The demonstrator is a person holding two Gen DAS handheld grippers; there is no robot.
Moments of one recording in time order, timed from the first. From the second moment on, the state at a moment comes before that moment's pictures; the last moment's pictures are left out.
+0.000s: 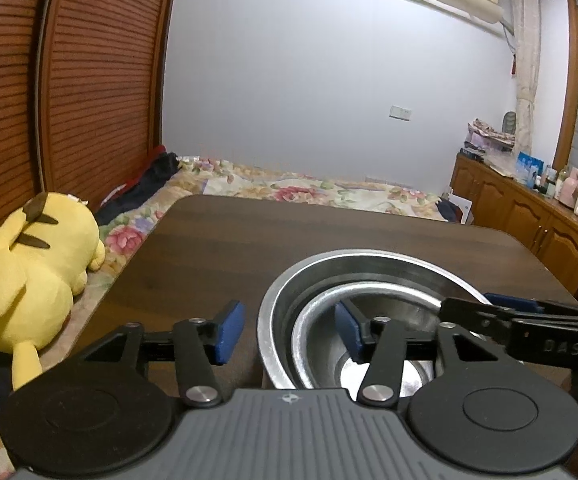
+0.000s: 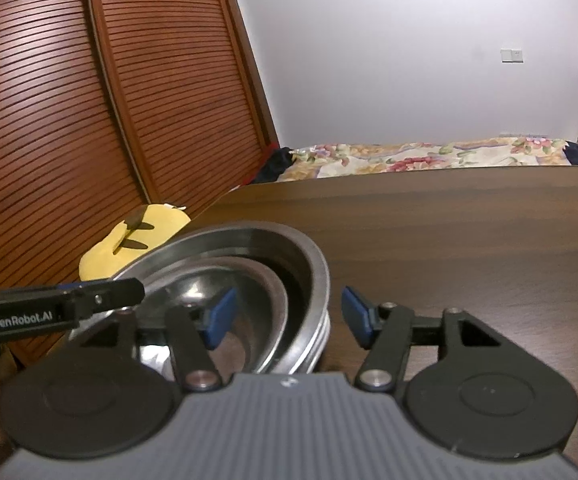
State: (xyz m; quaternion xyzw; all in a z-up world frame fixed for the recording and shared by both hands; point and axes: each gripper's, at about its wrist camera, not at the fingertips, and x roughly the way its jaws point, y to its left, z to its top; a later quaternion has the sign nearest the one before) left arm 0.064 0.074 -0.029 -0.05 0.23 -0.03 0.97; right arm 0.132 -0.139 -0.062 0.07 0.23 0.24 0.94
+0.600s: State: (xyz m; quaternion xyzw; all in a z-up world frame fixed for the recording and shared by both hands) left arm 0.047 0.022 0.006 0.01 0.19 -0.07 0.98; right arm 0.094 -0.181 -0.025 0.05 0.16 0.19 0.97
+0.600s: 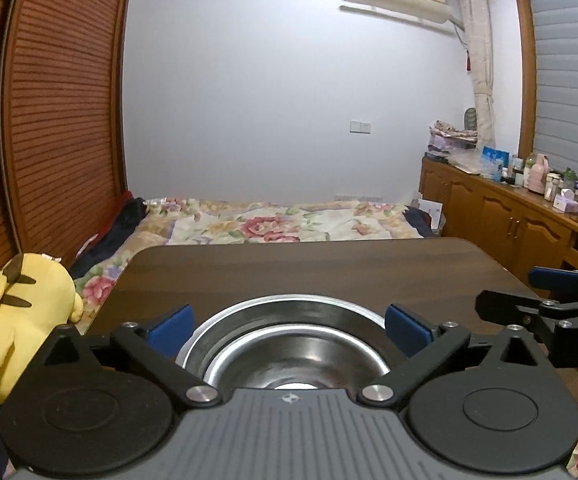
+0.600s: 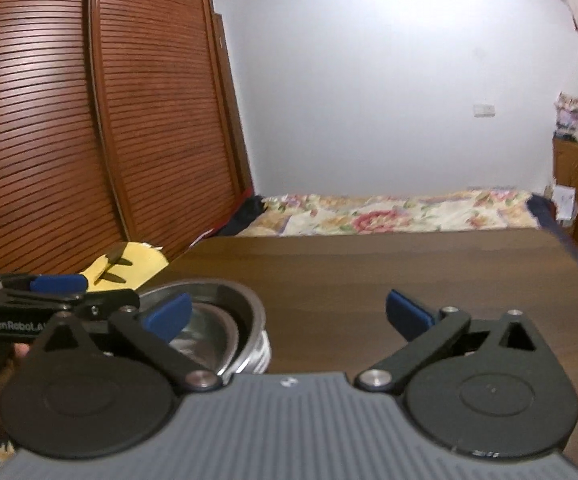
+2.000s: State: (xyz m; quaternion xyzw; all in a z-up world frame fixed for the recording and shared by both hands) left arm 0.002 -0.010 -0.001 0.04 0.21 -0.04 0.98; right arm 0.044 -0.224 -0.023 0.03 0.17 0.07 0.98
